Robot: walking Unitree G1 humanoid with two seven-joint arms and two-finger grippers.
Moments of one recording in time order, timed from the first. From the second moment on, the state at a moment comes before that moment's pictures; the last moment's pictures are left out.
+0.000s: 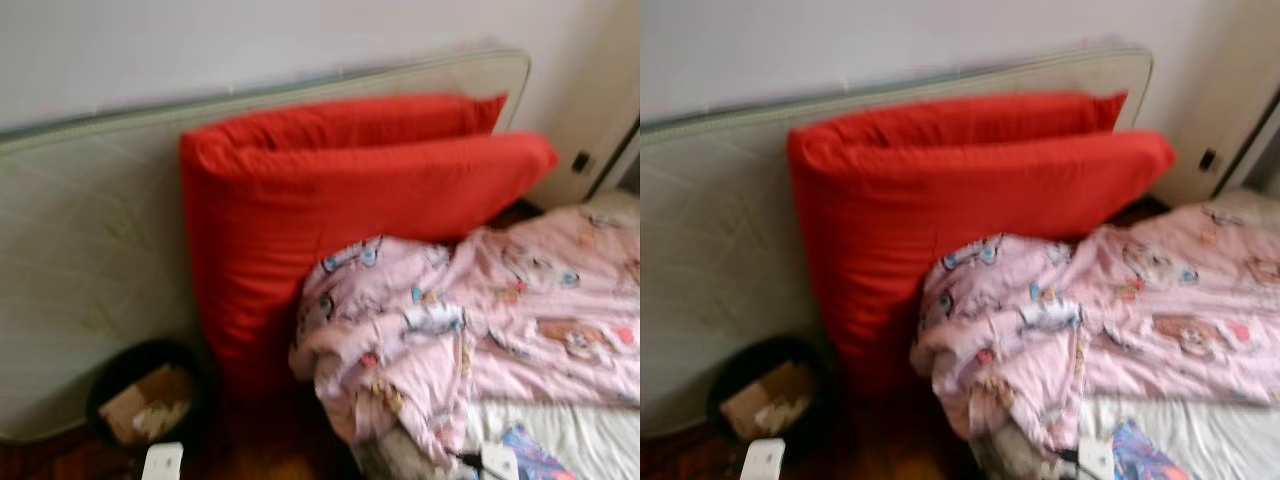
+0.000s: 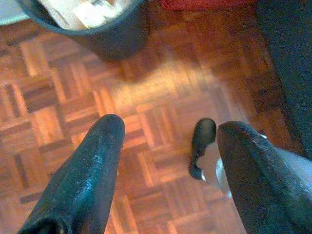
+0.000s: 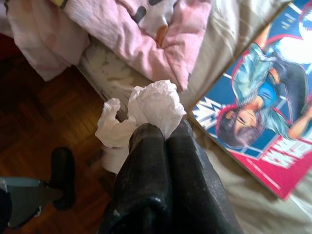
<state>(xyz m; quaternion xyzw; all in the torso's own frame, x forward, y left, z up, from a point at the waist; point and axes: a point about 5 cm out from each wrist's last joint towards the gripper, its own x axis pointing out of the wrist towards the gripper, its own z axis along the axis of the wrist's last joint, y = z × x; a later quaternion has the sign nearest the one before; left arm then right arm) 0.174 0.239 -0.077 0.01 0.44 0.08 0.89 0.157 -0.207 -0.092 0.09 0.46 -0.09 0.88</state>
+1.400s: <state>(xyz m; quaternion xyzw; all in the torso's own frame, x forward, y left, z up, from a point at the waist) 0.162 0.239 -0.083 -0.01 0.45 0.09 0.89 0.145 -0.212 -0.096 0.09 0.49 -0.10 0.86</state>
